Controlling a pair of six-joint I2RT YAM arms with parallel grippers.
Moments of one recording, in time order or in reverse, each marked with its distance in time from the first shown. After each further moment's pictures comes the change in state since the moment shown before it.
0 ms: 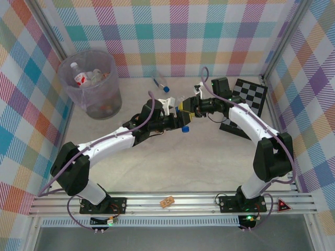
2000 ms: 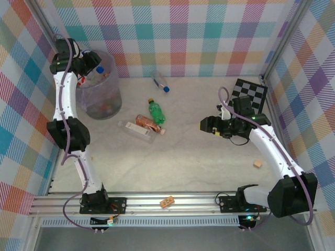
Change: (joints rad) left arm 0.926 0.607 1.294 -0.952 -0.080 0.359; right arm -0.130 -0.397 -0.259 -0.411 0.325 -0.229
